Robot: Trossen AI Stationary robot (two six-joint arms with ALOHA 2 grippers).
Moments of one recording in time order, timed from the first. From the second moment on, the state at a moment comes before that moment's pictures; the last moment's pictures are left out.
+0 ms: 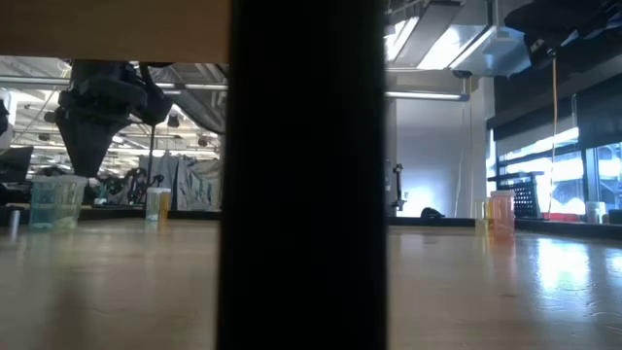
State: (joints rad) left arm 0.08 1.21 0.76 -0.99 -0.02 -0.80; right arm 0.40 0.33 0.46 -0.30 0.43 0.18
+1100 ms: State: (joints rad) left arm 0.03 1.23 0.75 -1.01 0.00 -0.77; right arm 0.40 0.33 0.46 -0.31 0.43 0.18
